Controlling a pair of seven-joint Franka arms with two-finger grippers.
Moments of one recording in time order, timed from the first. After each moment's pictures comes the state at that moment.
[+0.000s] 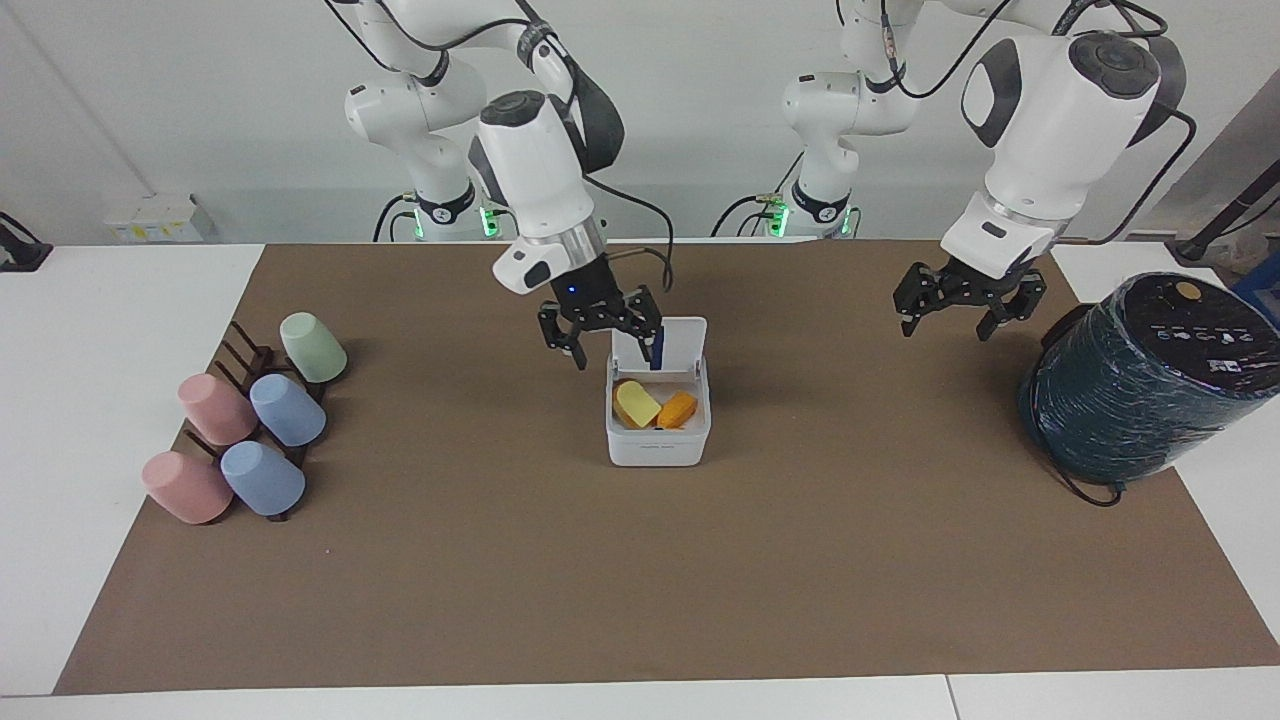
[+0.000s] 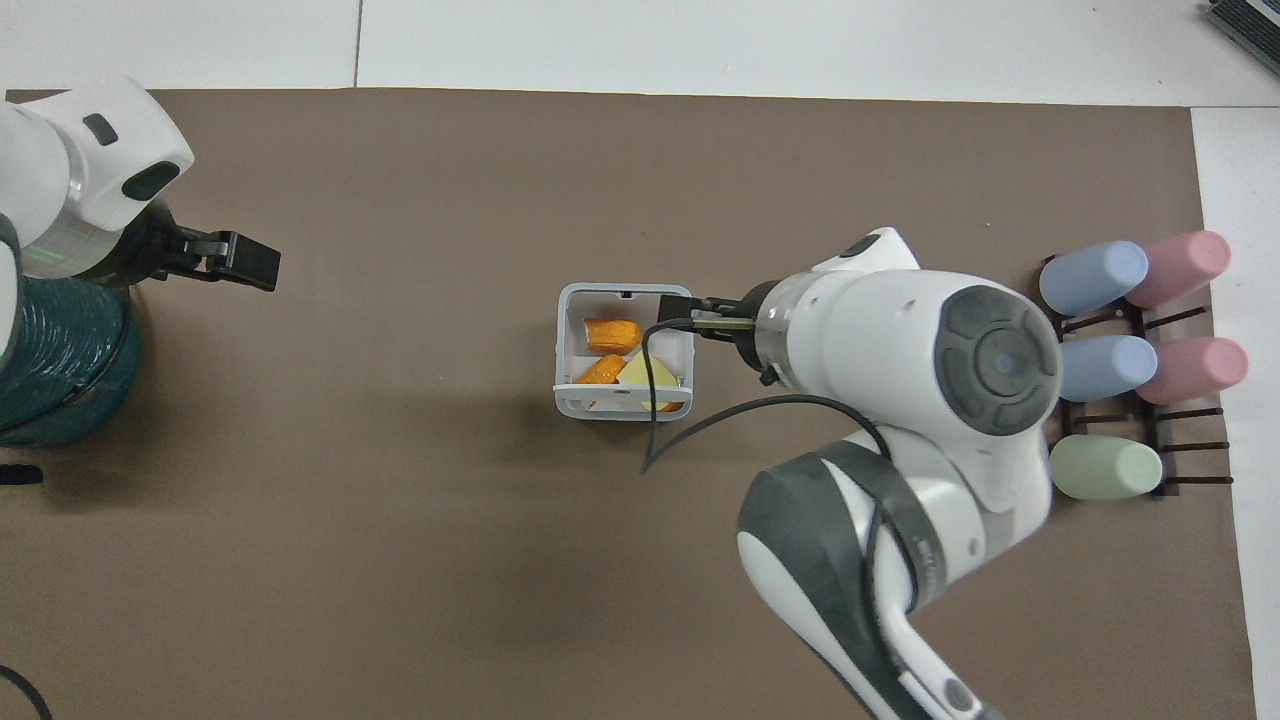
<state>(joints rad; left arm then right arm) -0.14 0.10 -0.02 -1.58 0.01 1.73 0.01 0.36 0.05 0.09 -1.90 0.14 2.29 0.50</state>
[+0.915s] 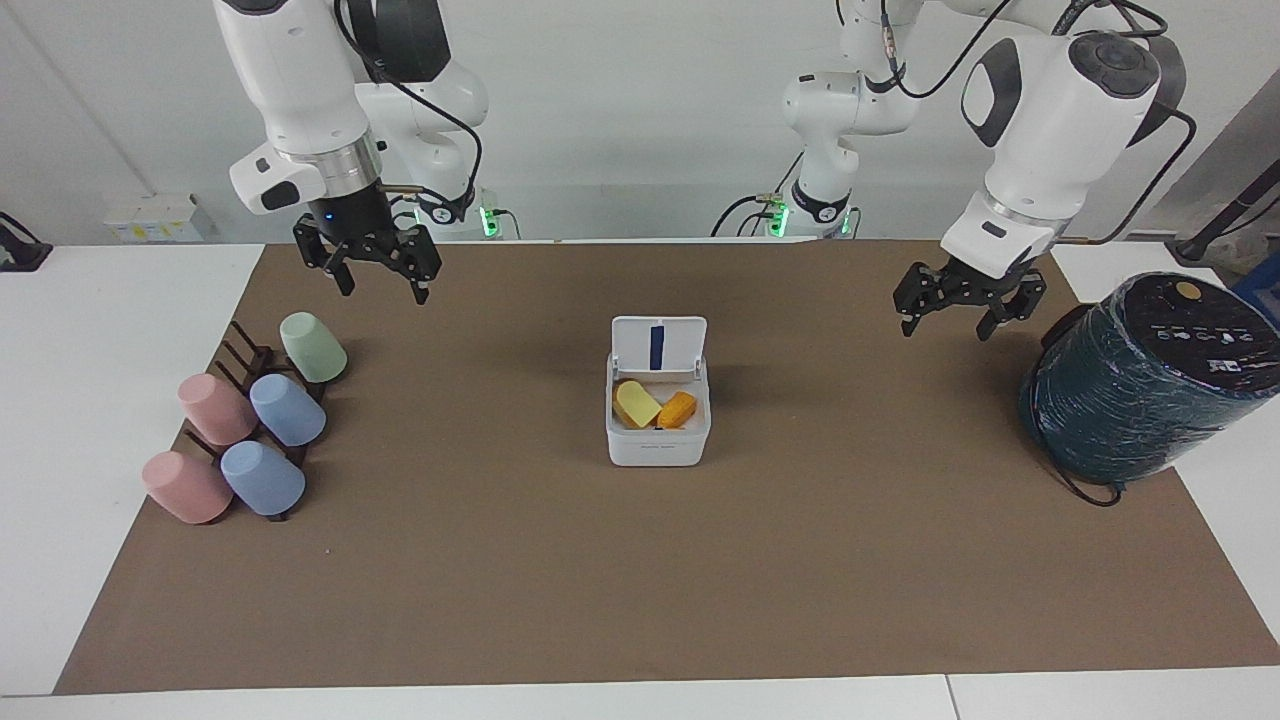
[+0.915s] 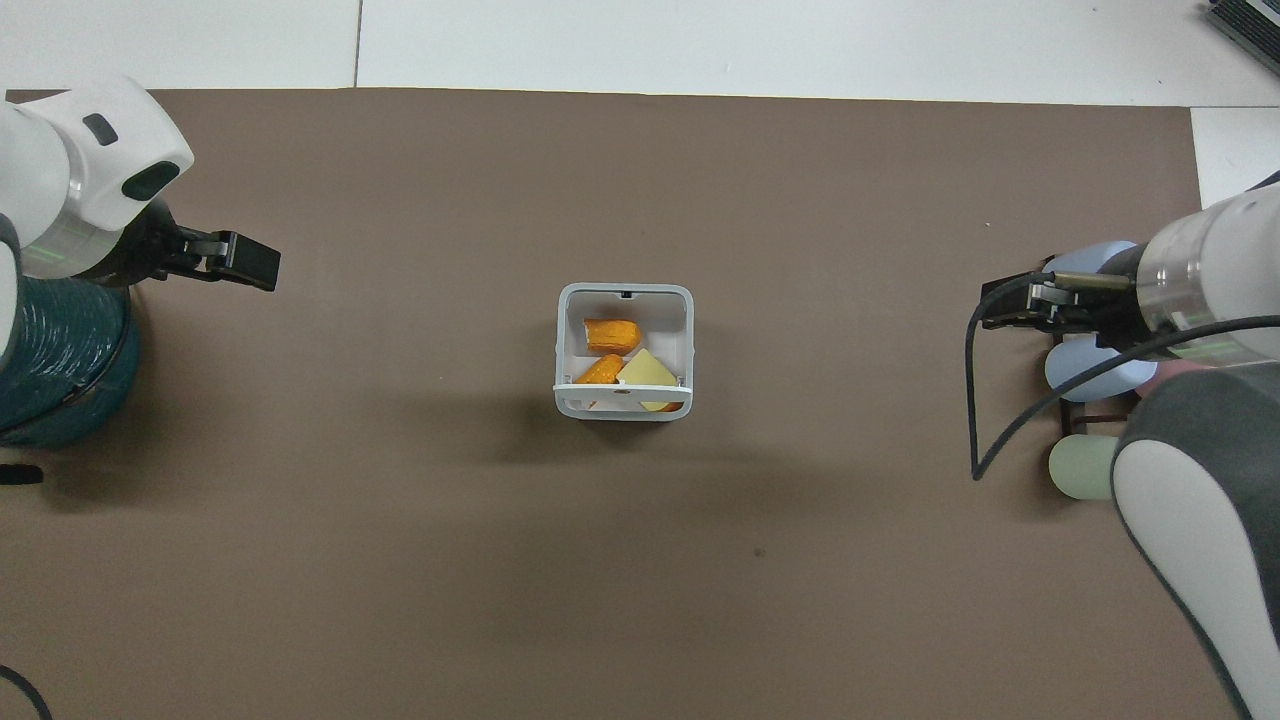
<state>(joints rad) -0.14 0.10 -0.02 -1.58 0.01 1.73 0.01 0.05 -0.06 0.07 -1.71 -0.04 1.71 0.32</state>
